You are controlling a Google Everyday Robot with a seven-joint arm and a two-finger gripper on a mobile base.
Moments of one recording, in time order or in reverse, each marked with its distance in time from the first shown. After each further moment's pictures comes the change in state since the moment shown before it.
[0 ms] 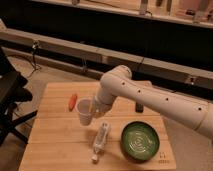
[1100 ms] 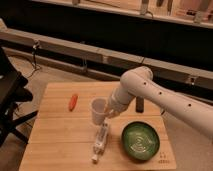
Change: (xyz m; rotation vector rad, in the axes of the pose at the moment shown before) arm 0.020 0.065 -0.034 0.022 -0.005 0.080
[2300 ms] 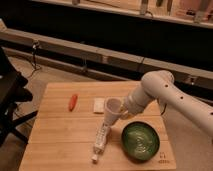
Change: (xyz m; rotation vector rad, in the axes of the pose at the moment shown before) arm 0.016 0.050 -0.020 0.039 -0.007 0.112
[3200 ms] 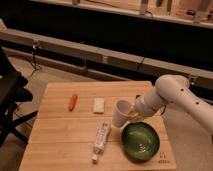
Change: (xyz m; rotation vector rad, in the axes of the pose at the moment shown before) arm 0.011 0.040 -0.016 0.031 -0.011 0.098
